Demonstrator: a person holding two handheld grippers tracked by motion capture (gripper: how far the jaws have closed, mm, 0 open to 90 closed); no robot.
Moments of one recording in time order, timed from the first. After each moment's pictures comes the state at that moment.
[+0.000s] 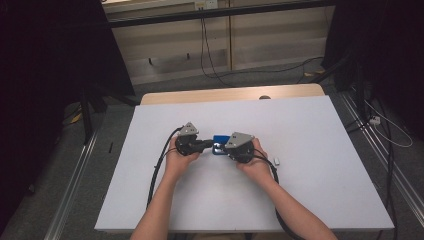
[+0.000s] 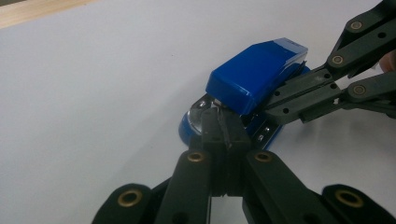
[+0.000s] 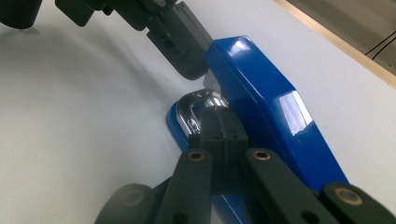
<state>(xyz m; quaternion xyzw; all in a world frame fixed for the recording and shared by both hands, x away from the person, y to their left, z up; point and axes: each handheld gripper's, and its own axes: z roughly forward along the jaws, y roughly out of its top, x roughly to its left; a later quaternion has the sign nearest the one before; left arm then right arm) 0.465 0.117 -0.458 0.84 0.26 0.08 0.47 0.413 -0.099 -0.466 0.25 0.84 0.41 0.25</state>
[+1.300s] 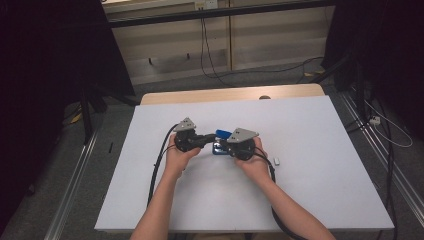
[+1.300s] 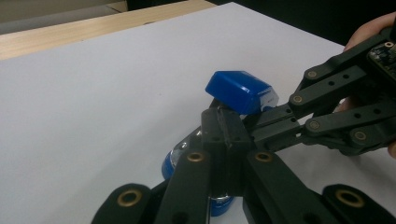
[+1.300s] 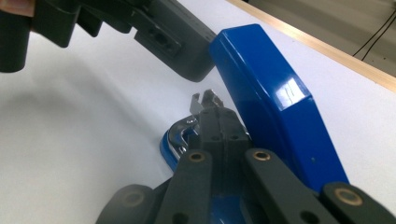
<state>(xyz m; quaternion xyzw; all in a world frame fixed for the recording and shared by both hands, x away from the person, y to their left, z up) 0.464 0.115 -0.440 0.81 0.26 0.07 0.53 0.417 -0.100 -0.462 0.30 0.80 0.46 0.24</state>
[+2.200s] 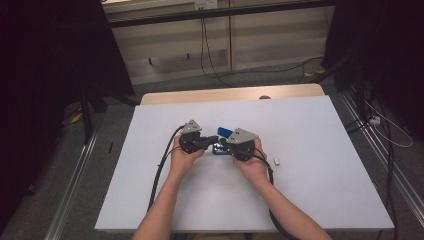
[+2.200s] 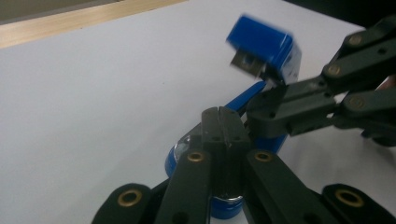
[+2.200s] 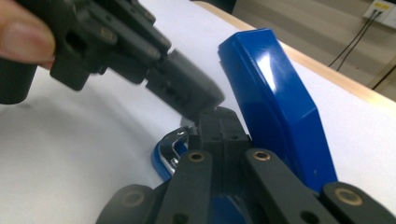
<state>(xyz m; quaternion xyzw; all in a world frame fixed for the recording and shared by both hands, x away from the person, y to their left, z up) 0.466 0.104 -0.455 0.82 0.26 0.08 0.50 0.412 -0.097 -0.457 0.30 0.79 0.46 0.28</state>
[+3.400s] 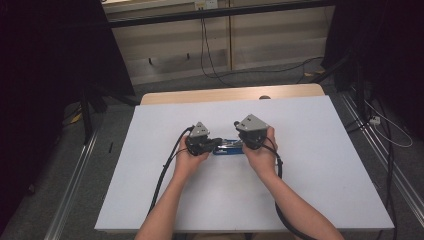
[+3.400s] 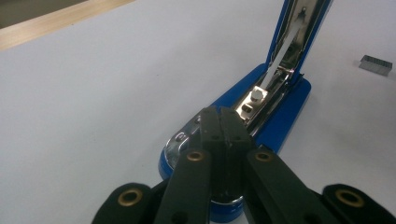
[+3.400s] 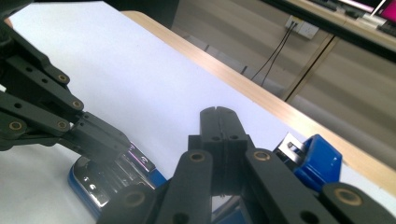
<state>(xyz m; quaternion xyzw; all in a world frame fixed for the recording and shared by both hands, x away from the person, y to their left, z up) 0.460 0.086 -0.458 0.84 0.24 0.12 0.47 0.413 -0.126 -0.412 0.35 0.76 0.42 0.36</state>
